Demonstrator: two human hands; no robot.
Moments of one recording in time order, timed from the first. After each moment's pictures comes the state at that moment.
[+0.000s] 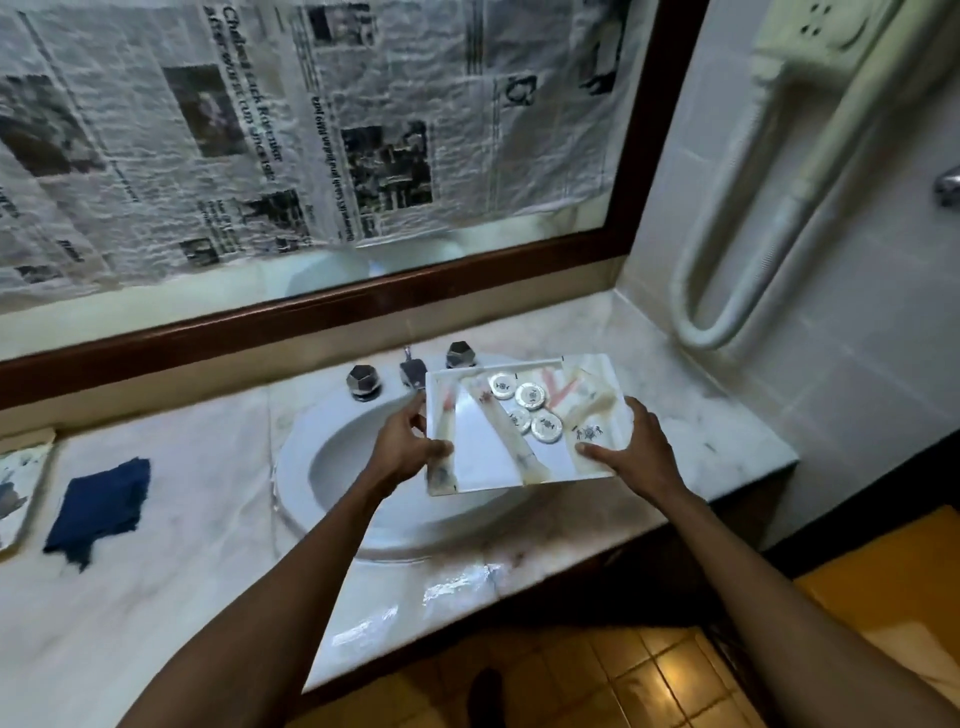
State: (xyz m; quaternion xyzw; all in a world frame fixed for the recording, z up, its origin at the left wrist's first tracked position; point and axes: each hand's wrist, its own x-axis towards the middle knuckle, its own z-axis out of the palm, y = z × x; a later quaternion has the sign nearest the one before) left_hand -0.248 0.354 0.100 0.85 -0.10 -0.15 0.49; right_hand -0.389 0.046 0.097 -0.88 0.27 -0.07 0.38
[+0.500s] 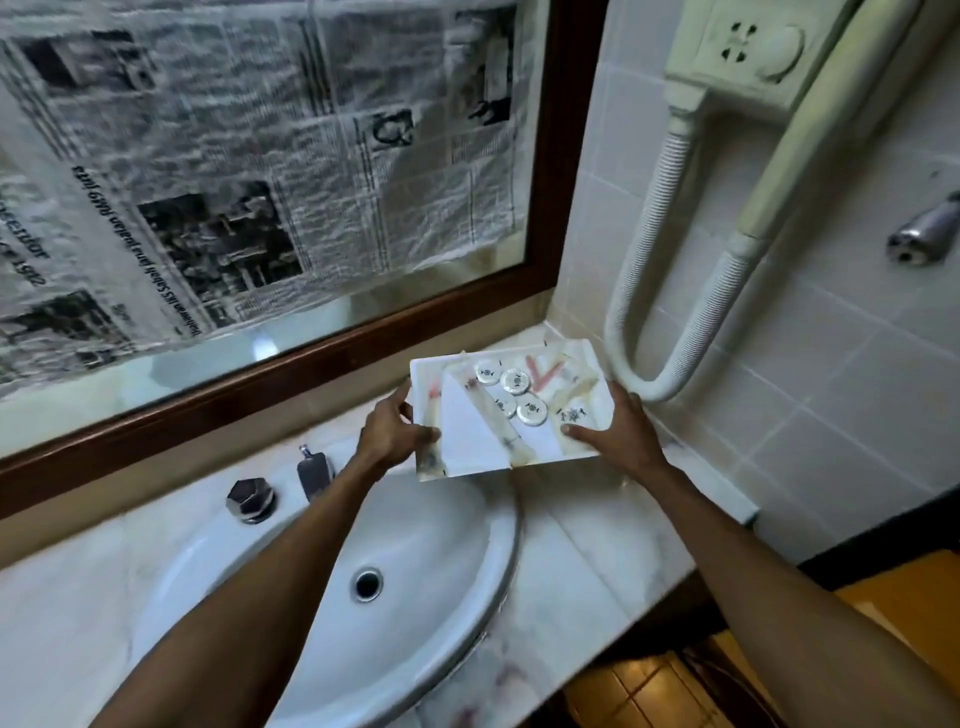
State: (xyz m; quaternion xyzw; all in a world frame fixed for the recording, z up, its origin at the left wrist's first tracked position) left_hand -0.083 0.176 0.115 0.87 -0.13 -0.18 0.43; right_hand -0.260 -0.109 0.108 -0.86 0.33 -0.10 0.37
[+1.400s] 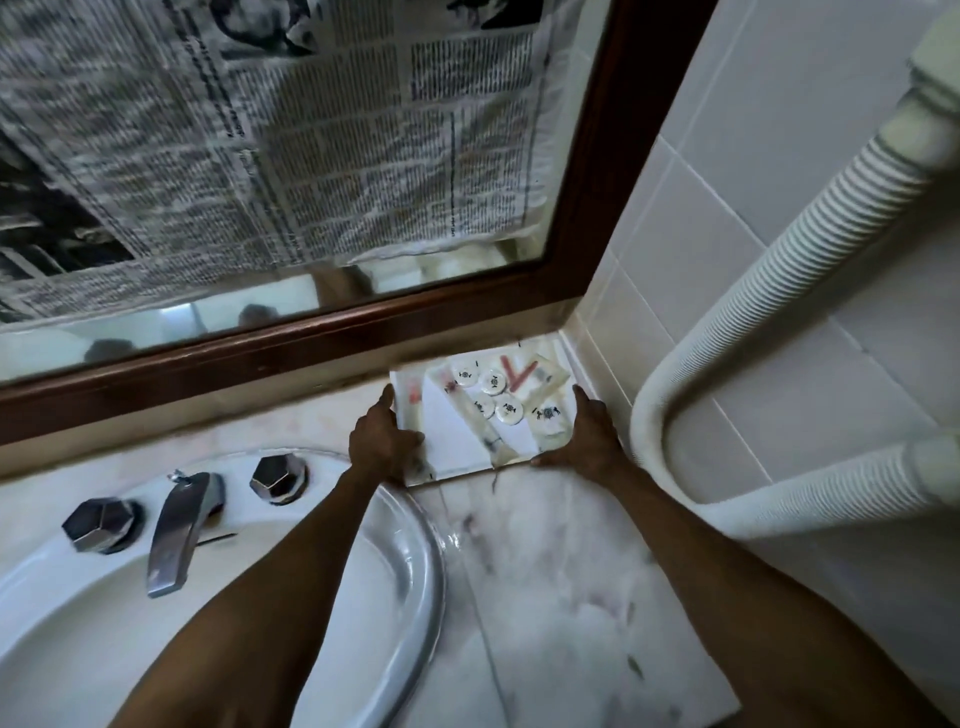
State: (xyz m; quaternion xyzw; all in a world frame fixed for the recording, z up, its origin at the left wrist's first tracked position) left_hand 0.021 0.027 -0.005 0.93 0.03 -0.20 0.32; right_hand -0.082 -0.255 0.013 -0.90 0.25 0.12 0.35
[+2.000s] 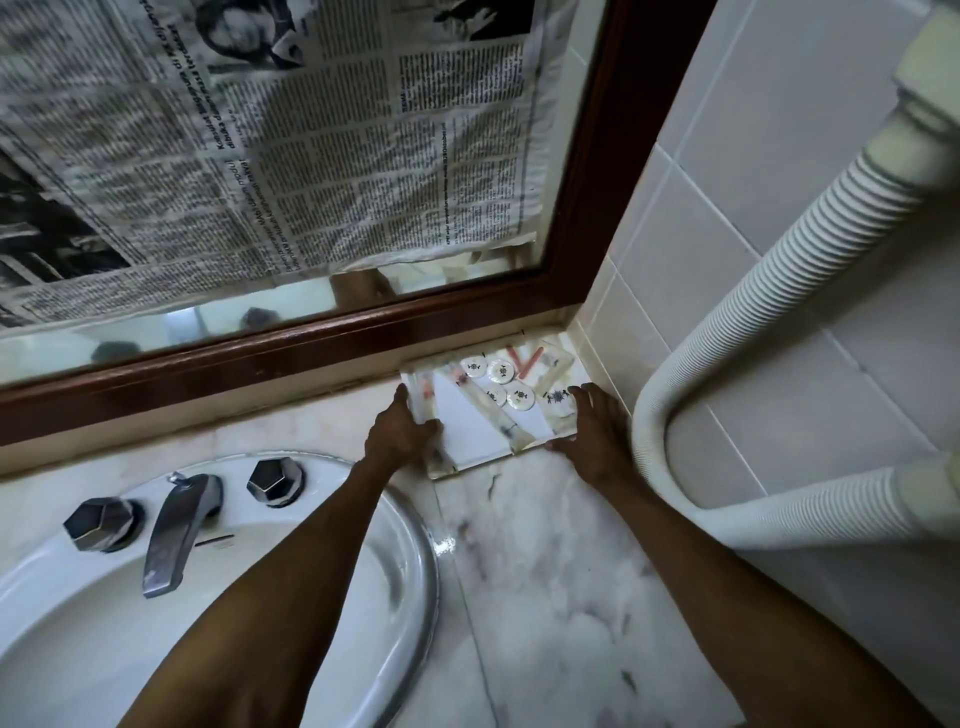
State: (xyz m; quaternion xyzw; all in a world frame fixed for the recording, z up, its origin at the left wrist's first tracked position) left_hand 0.034 0.002 -0.014 0.91 0.03 -0.25 0.33; right_hand -0.076 -0.271 -0.004 -0.96 0.17 -0.01 0.22
